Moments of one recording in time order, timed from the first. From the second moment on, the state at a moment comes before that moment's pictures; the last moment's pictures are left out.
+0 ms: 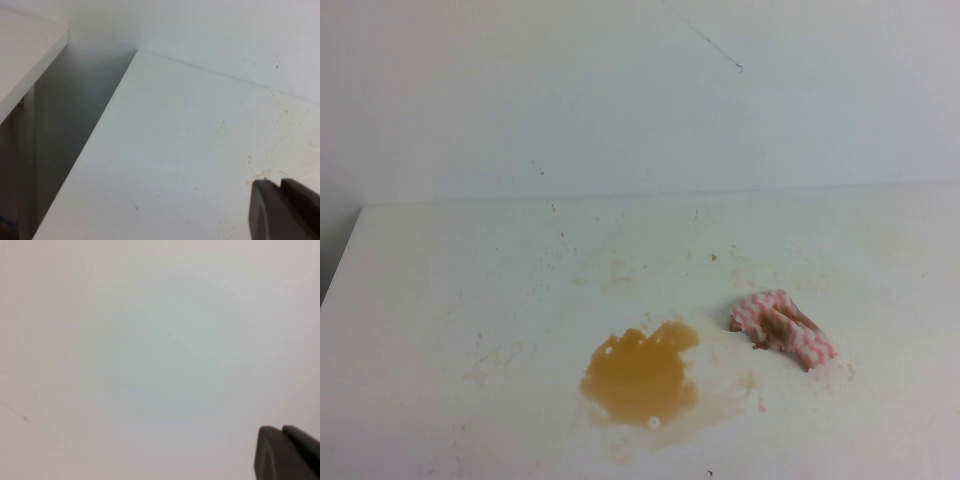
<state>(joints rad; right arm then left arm) -0.09 0.26 -0.38 -0.29 0.06 0.29 0.11 0.00 0.00 -0.11 0.31 -0.27</state>
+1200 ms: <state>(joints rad) 0.09 1.19 -0.91 0.32 0.81 -0.50 0.11 0.00 0.00 -0.11 0.31 -0.27</state>
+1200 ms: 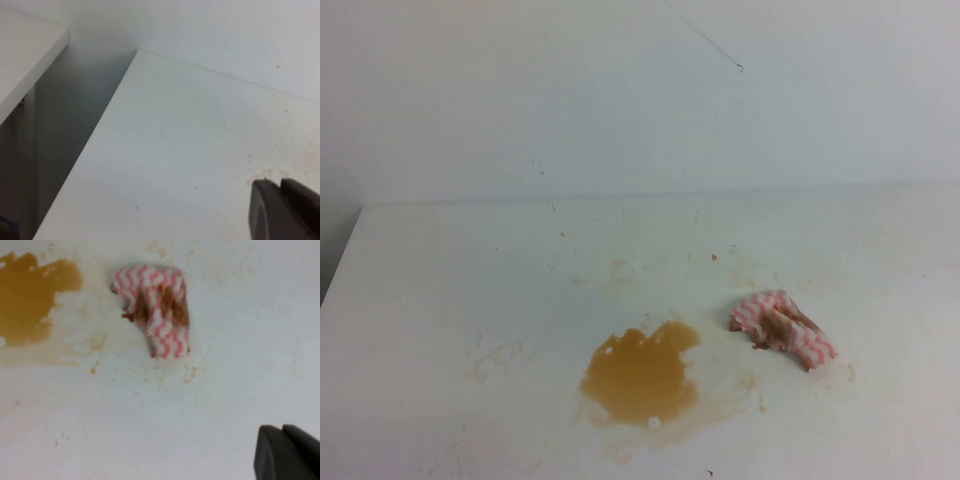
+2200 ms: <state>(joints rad) 0.32 1.99 -1.38 0.26 0.87 -0.36 0.11 0.00 0.00 -0.11 0.31 -0.27</state>
